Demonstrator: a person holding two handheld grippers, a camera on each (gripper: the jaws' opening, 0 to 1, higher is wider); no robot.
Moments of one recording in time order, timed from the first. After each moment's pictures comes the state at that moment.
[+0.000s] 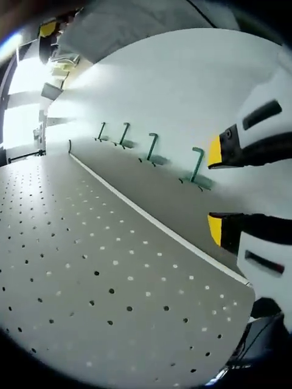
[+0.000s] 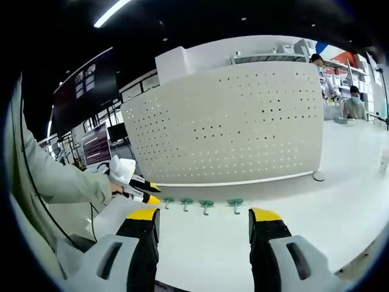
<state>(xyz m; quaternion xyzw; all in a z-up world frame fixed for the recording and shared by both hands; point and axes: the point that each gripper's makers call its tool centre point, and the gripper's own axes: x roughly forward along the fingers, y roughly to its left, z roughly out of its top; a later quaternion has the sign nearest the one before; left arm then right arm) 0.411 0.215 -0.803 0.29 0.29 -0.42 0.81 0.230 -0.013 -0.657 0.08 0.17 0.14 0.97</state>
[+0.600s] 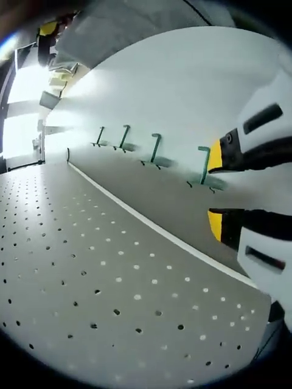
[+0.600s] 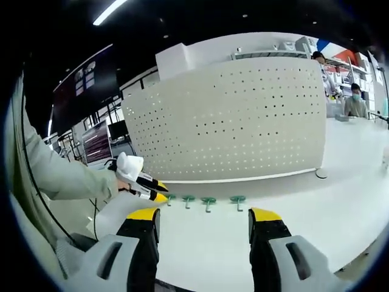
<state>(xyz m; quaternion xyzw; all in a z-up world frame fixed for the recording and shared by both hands) 0.416 0.202 -0.814 0.30 0.29 -0.46 0.79 0.230 -0.007 -0.663 0.08 0.18 0.15 0.97</state>
